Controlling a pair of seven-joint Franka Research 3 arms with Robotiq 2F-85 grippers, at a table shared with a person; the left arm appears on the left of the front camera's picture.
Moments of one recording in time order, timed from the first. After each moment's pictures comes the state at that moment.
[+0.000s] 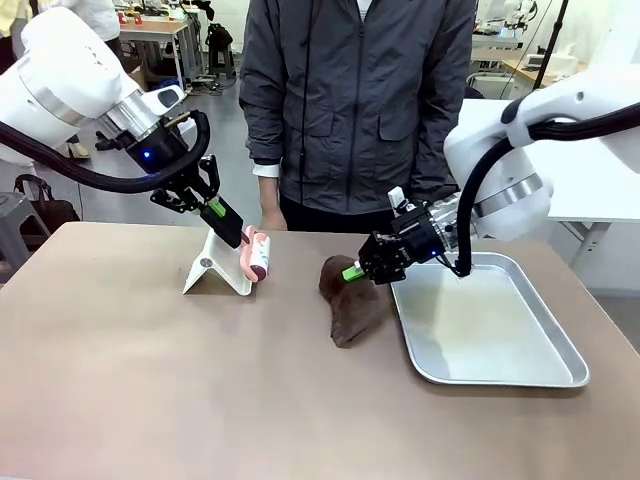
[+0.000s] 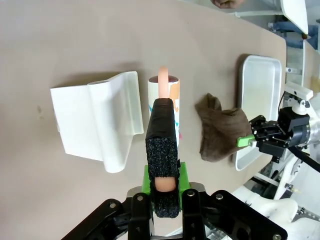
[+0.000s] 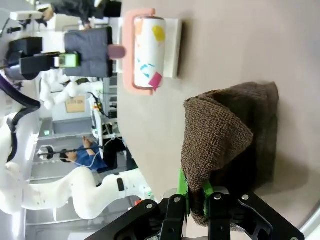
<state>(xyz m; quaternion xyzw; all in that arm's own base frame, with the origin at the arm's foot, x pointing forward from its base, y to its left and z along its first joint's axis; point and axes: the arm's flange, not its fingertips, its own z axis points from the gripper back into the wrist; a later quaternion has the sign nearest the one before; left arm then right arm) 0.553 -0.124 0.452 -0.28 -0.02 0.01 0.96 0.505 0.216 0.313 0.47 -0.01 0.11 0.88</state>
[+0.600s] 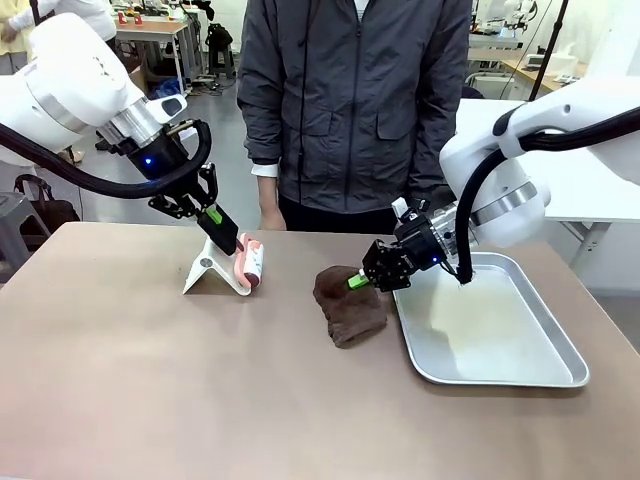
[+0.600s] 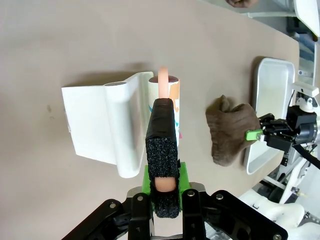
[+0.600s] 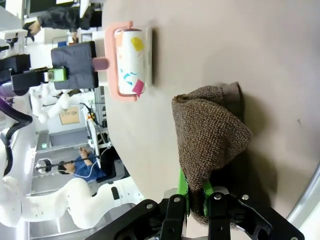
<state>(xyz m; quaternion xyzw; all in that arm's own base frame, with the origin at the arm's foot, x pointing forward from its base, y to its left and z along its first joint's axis) 0.558 -0.123 0.436 -0.26 -0.01 0.02 0.97 0.513 0.204 0.292 0.45 0.00 0.07 0.89</state>
